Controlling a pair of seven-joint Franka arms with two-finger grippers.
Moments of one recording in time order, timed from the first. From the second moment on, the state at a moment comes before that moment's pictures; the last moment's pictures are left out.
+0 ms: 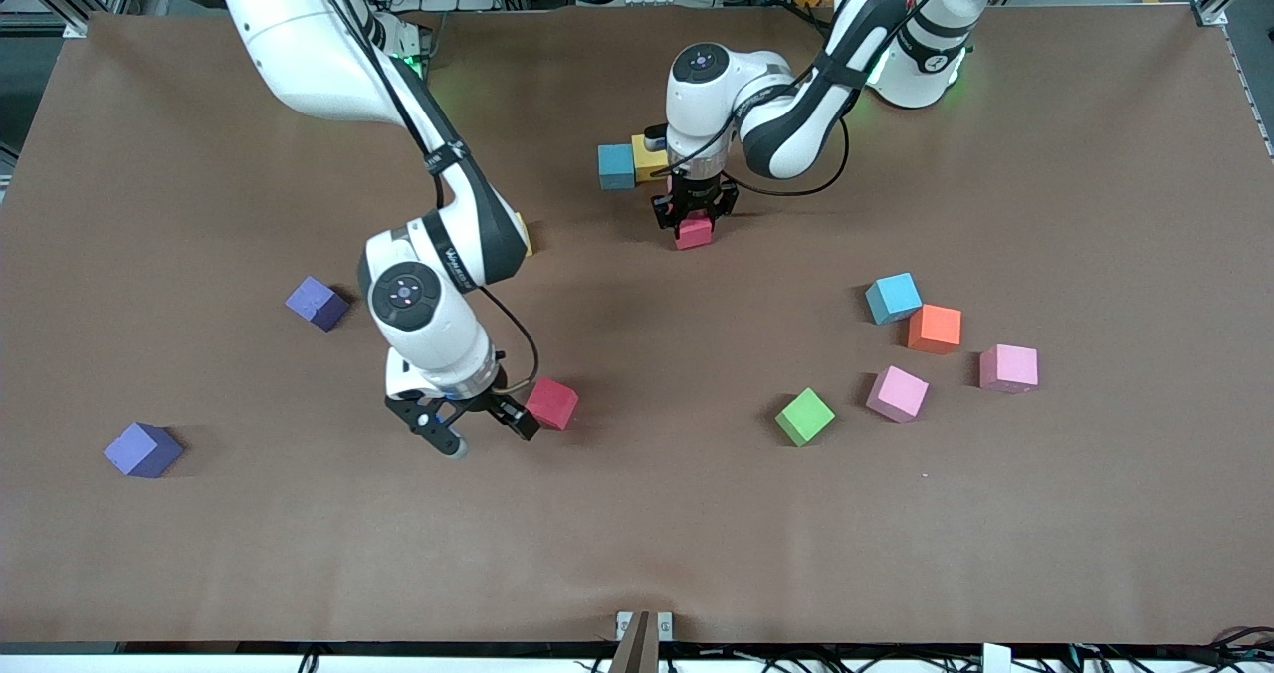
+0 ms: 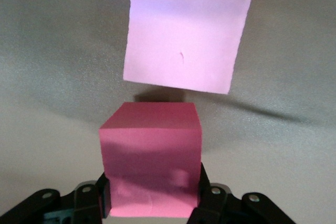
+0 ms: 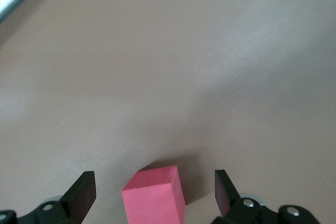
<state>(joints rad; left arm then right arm) -0.58 0.38 -0.35 -2.24 0.53 2.63 1.53 0.50 0.66 -0.10 -1.47 0.06 2.31 1.04</state>
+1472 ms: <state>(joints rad) -0.54 0.38 -0.39 -2.30 0.53 2.69 1.54 0.49 0.54 -0.10 -1.56 0.06 2.24 0.99</state>
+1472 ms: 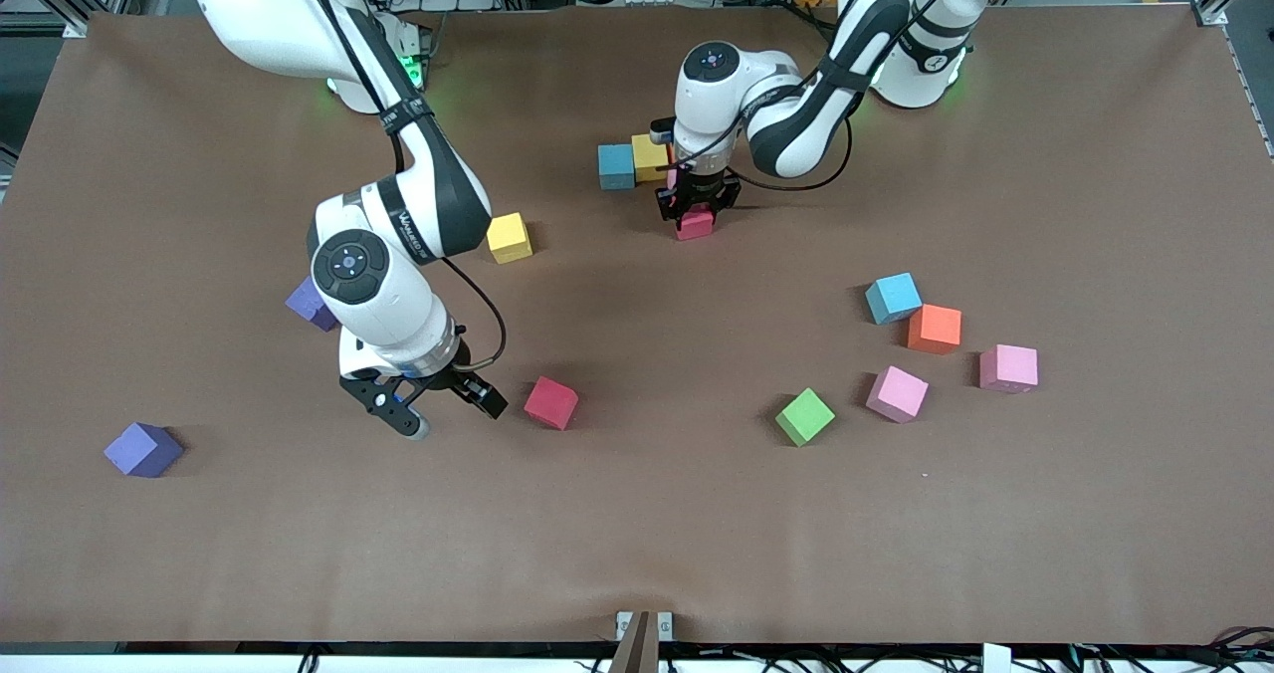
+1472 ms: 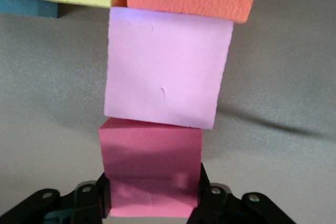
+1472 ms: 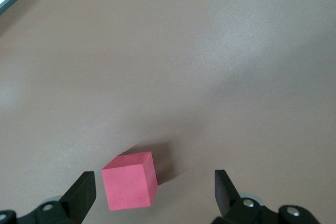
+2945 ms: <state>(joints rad) -0.52 0.35 -0.41 -2.29 0.53 2.70 1.54 0.54 0.62 -0.14 -1.50 0.07 2.24 0.99</state>
